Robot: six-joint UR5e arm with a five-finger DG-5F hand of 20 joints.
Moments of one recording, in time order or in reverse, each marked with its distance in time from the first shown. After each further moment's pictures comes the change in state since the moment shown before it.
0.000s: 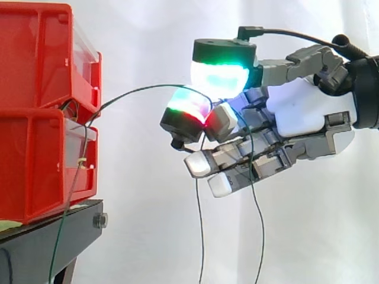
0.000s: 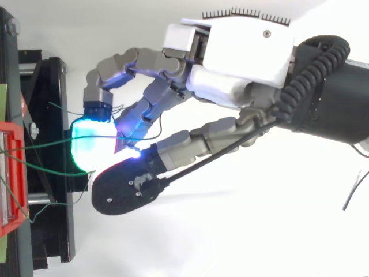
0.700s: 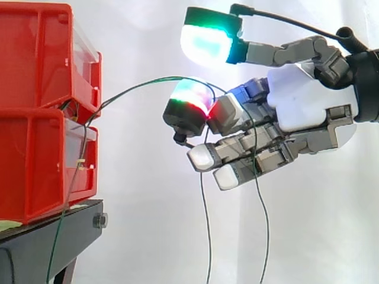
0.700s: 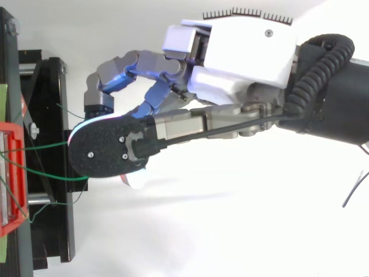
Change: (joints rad) arm -0.001 0.000 0.022 -0.036 -0.015 0.014
